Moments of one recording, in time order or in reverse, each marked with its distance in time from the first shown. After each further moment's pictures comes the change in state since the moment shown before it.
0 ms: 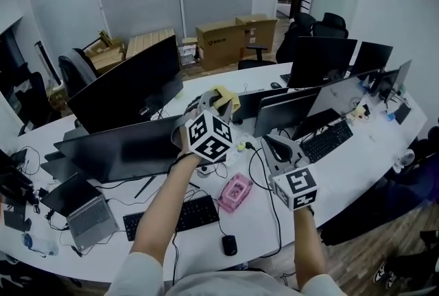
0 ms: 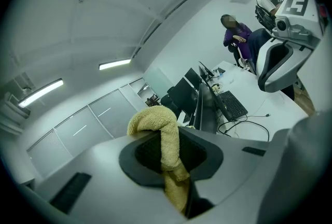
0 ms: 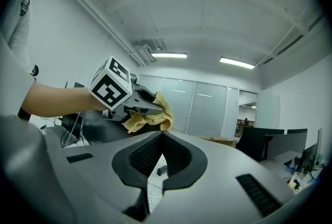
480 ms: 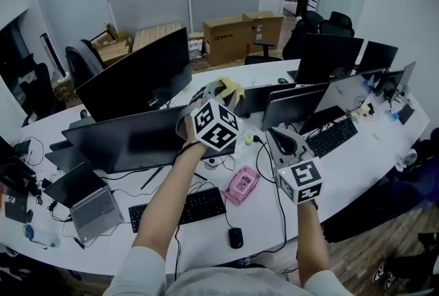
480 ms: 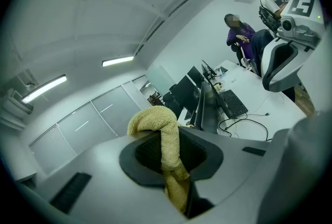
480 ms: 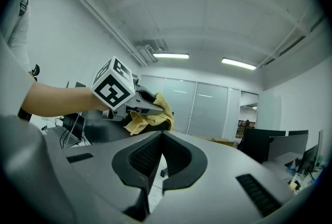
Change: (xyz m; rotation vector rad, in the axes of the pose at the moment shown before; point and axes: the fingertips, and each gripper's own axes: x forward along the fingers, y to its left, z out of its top) left arm -0.020 0.015 -0.018 -0.032 0.025 0.015; right arm 0.004 0.028 0.011 -0.011 0.000 0.010
